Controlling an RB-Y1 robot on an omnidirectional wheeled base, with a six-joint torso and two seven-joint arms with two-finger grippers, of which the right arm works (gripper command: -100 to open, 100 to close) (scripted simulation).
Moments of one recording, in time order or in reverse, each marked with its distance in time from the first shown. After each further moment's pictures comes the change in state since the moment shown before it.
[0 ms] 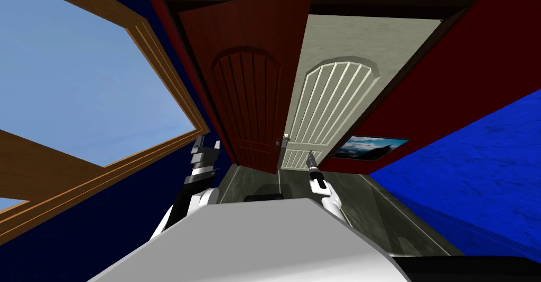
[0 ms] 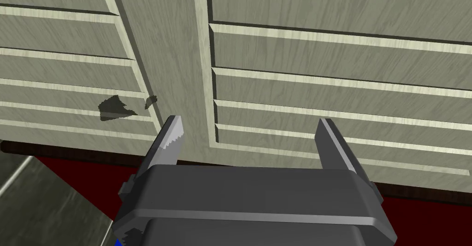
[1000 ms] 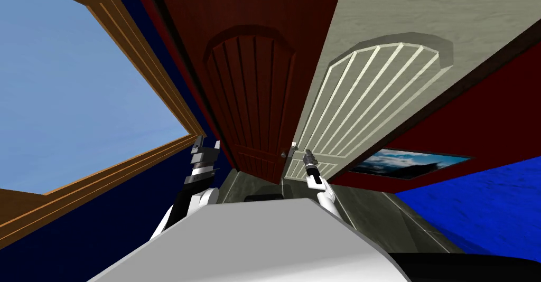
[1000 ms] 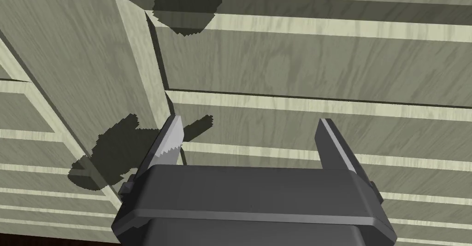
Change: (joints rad) arm -0.052 0.023 0.020 0.000 0.001 0.008 0.012
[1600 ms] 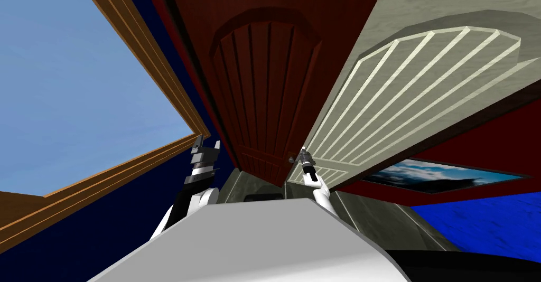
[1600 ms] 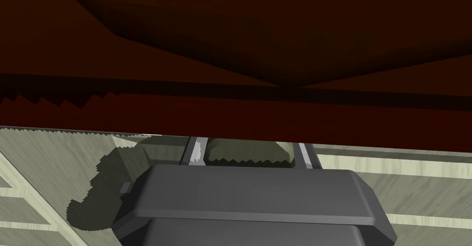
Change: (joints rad) arm -0.038 0.020 0.035 0.015 0.003 -0.013 -0.001
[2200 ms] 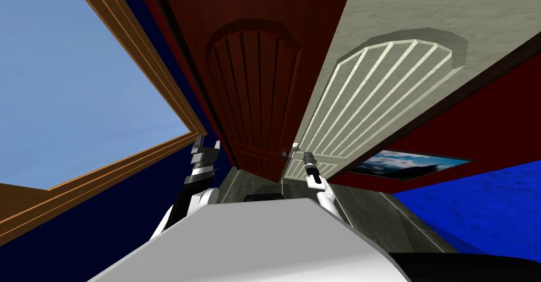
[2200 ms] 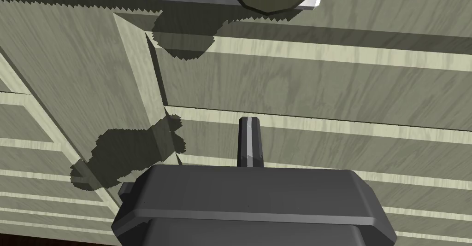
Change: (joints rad) arm 0.036 -0.023 -0.028 -0.020 -0.003 0.017 -0.003
